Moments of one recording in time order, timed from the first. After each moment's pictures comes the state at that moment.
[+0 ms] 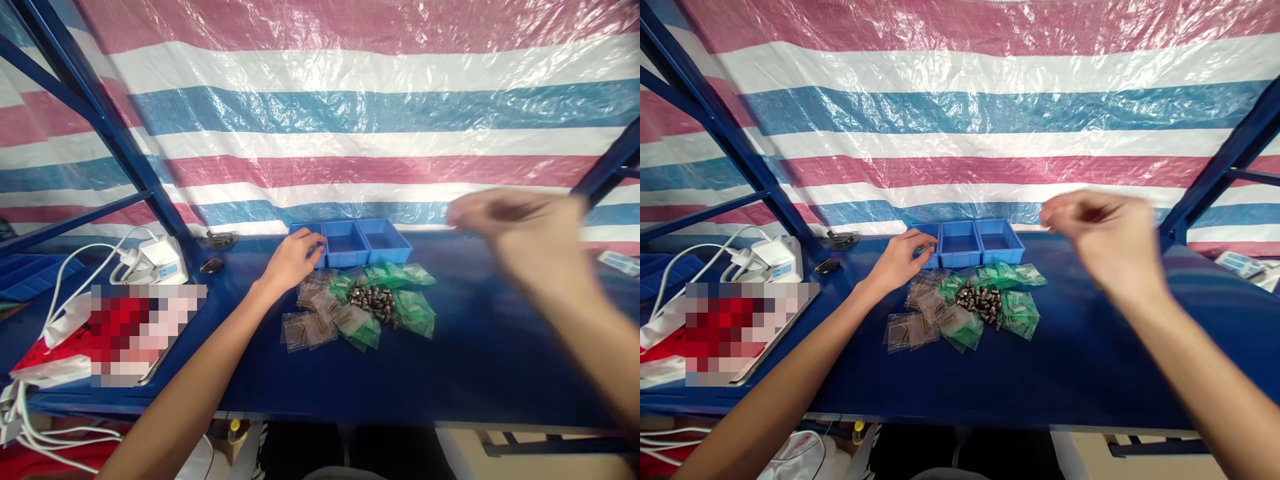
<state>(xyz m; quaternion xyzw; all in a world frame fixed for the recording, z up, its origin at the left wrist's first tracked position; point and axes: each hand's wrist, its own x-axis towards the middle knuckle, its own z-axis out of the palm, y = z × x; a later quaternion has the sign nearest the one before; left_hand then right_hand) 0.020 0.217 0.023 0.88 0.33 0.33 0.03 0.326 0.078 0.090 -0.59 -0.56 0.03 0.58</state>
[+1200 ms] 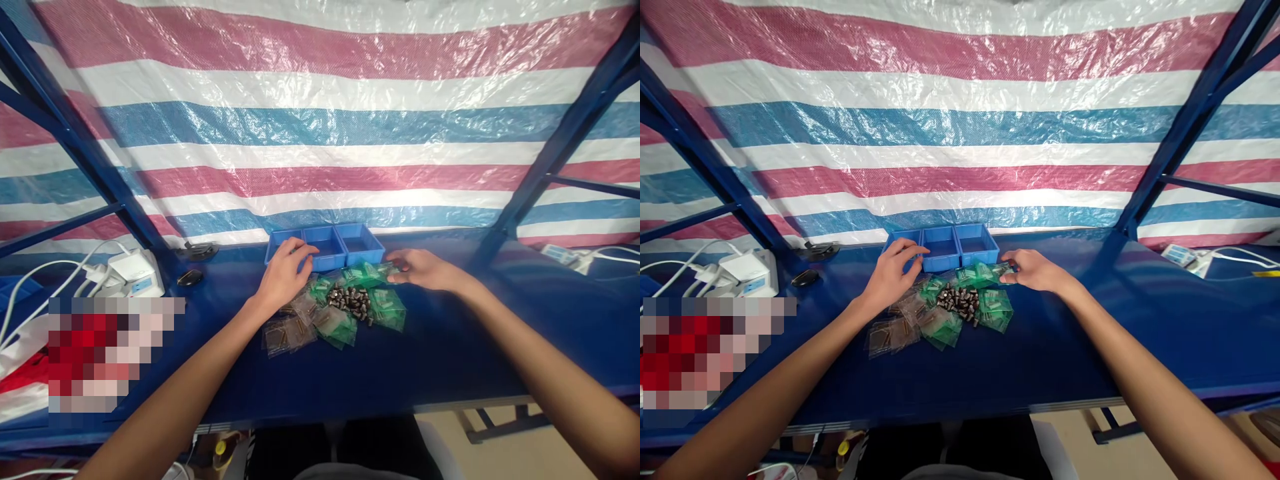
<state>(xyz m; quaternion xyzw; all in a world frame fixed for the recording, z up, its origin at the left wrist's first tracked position) 0.041 0.198 0.009 0.88 0.27 0.39 0.00 0.379 0.121 0.018 -0.66 -0.71 0.15 0.18</state>
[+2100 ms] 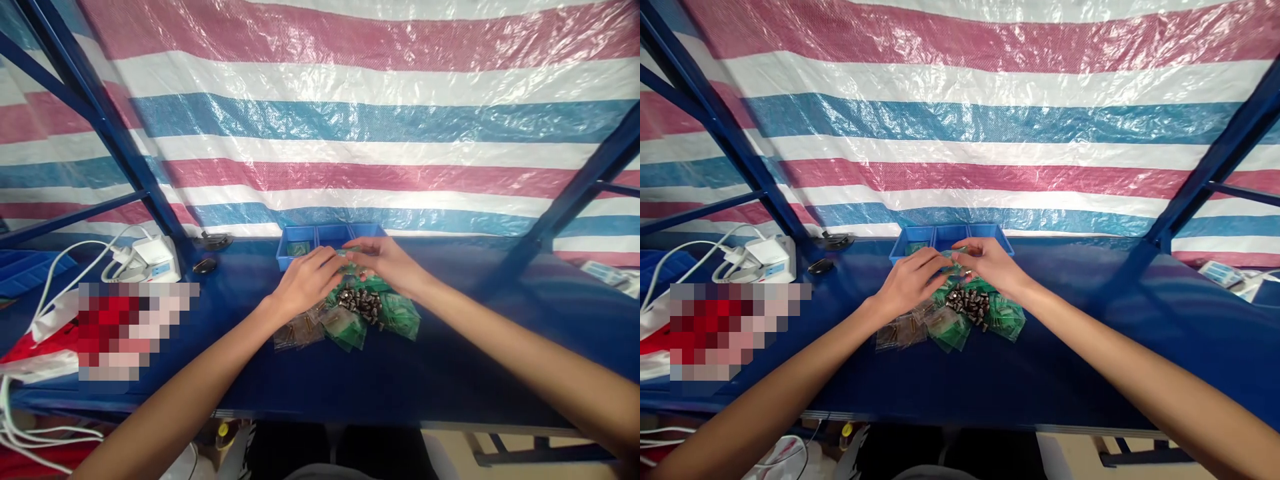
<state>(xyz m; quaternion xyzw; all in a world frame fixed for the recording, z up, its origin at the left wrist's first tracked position) 0.052 0.173 0.016 0.92 0.18 0.33 -0.11 0.265 0.137 0.036 -0.47 -0.63 0.43 0.45</state>
